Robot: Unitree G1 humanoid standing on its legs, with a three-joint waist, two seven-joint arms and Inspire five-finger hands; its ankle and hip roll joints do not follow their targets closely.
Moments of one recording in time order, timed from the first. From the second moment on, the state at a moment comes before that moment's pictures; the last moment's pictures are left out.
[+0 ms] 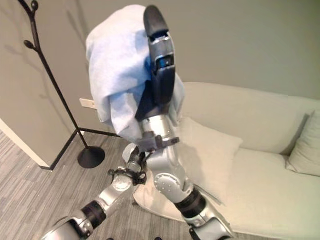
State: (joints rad) left arm -0.45 0.01 -0.69 0.60 -0.46 -0.24 0.35; right arm -0.52 -0.23 0.55 -0.35 0.99 -0.40 -0.24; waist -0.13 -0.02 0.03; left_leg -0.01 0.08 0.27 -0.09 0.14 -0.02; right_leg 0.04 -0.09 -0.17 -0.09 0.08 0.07
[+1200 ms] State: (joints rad) left arm -0.28 0.49 0.11 0.10 0.14 -0.22 0.89; right arm -0.12 -0.79 0.48 -0.41 1.02 -0.23 0.27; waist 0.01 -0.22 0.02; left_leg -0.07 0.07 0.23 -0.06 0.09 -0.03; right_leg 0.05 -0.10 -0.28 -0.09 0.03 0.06
